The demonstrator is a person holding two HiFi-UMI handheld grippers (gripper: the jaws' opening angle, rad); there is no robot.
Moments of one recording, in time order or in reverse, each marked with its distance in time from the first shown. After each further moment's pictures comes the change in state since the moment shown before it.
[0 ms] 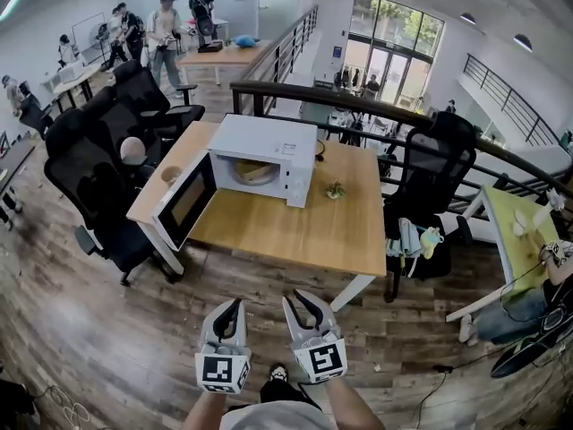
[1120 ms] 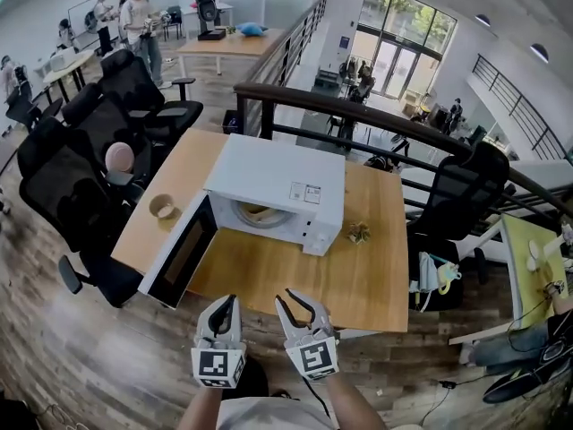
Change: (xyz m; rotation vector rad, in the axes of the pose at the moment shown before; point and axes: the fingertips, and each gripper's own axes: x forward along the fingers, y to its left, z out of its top) left arm 0.239 0.168 -0.031 -0.040 0.055 0.034; right arm 0.268 -0.086 -0.073 -0.134 0.160 0.085
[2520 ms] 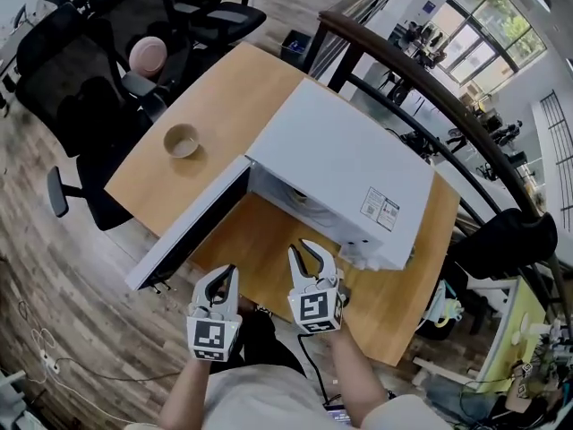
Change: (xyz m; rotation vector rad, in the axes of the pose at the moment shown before) left arm 0.099 0.117 -0.120 -0.123 0.257 0.191; right arm 0.221 -0.034 -0.119 -0.152 0.326 0.232
